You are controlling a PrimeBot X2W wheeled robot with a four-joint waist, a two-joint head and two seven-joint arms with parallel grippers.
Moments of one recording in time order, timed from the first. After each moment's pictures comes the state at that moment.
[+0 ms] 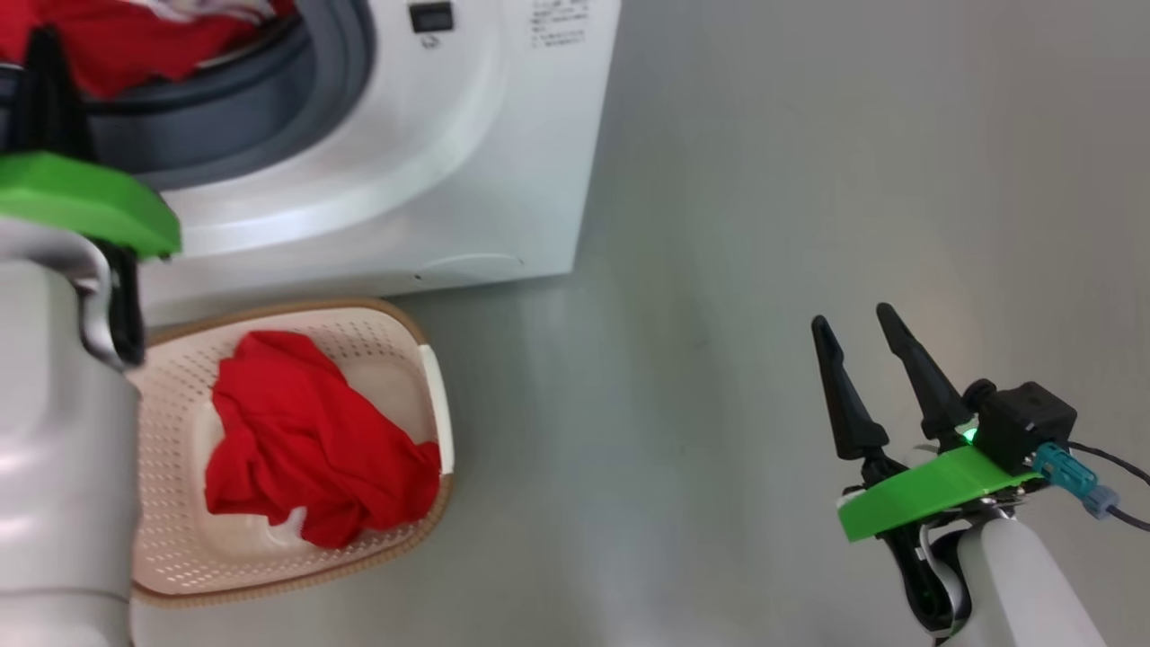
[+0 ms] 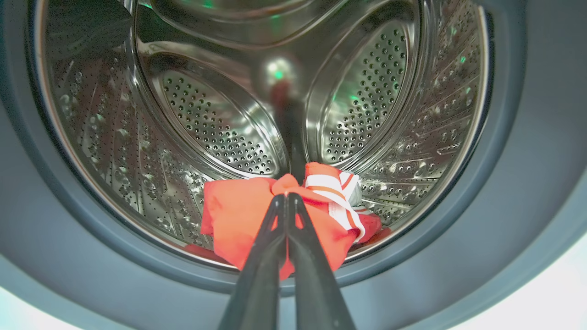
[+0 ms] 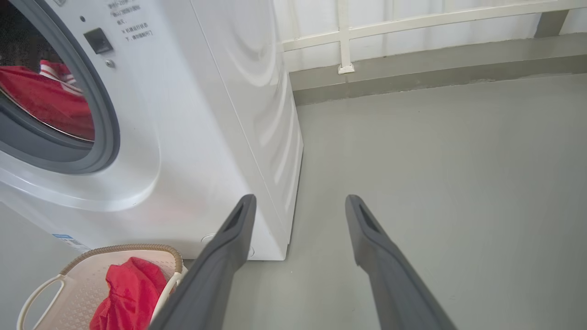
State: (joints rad) left arm -1.00 0.20 -0.06 0.84 -0.25 -0.04 -0.25; right arm -0.29 -0.08 0.07 0.22 0.29 0.13 -0.25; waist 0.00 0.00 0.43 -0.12
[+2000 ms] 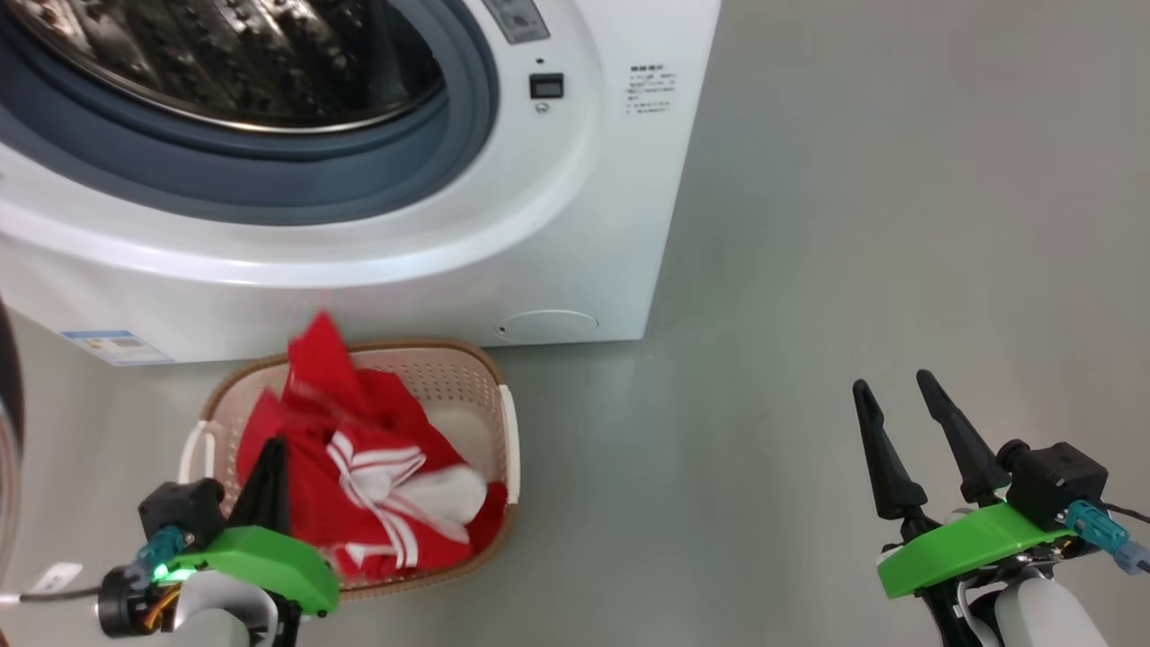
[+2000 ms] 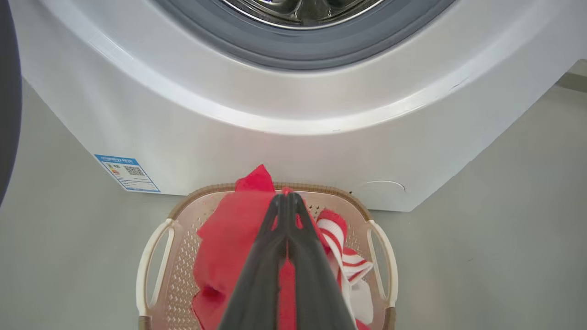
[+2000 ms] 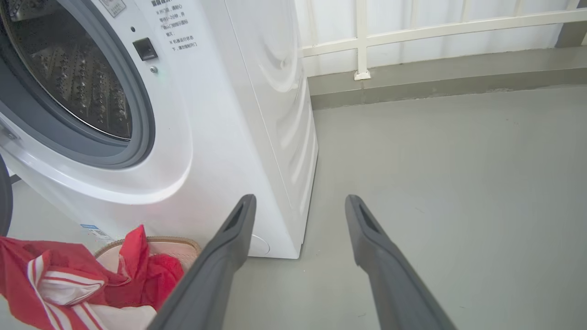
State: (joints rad) left arm -0.35 0.06 -0.06 0.66 -0.27 -0.10 -0.25; right arm -0.17 -0.13 0.03 0.22 0.30 0.13 -0.25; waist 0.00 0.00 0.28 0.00
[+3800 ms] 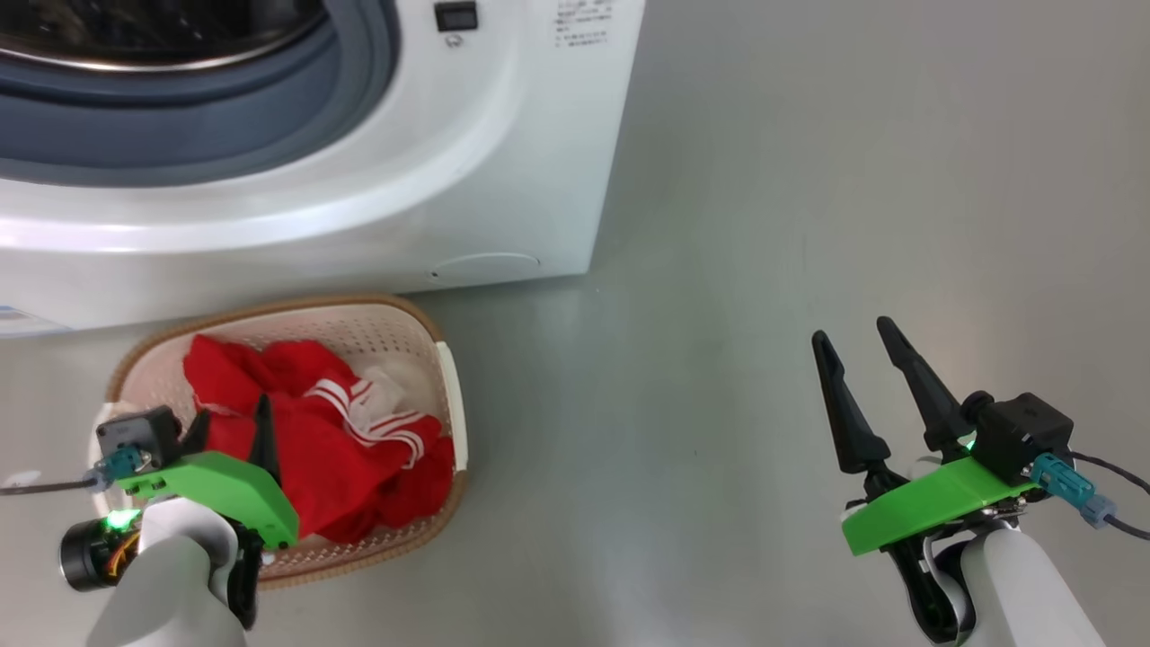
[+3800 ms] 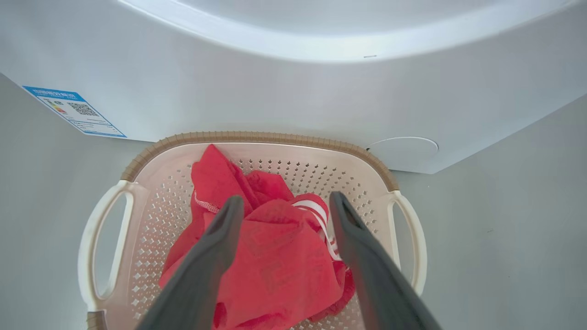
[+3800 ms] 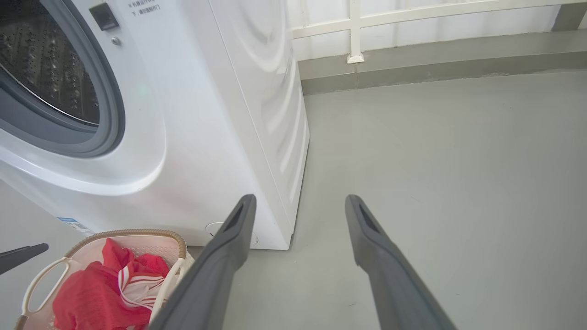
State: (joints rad) left arm -0.67 0.11 -0.06 1.15 -0.31 -0.13 -0.25; right arm -0.26 -0.11 0.08 0.22 0.28 0.13 -0.25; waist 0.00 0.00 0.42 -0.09
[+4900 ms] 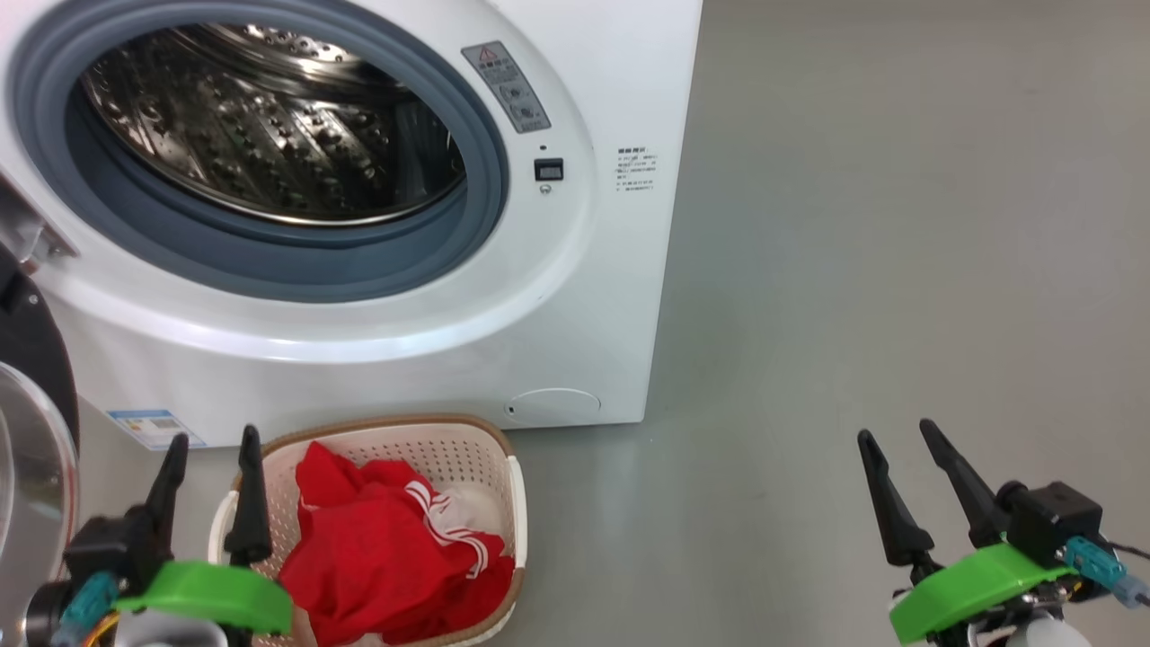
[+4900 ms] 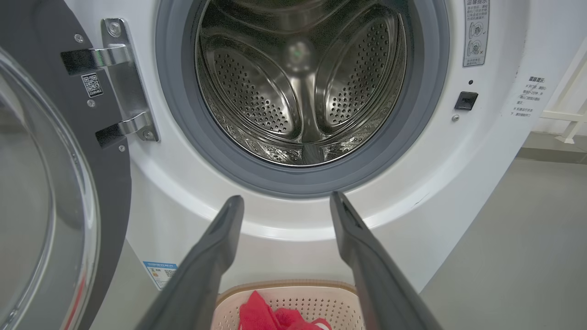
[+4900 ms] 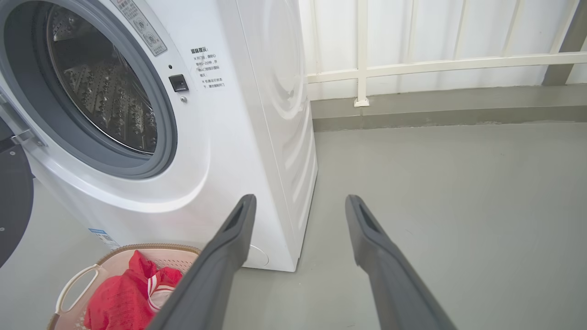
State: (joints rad) left arm -0.22 0.07 0.05 0.39 -0.19 -0.13 -0.25; right arm -0.11 -0.17 0.05 0.25 0.31 0.13 -0.25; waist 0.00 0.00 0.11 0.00
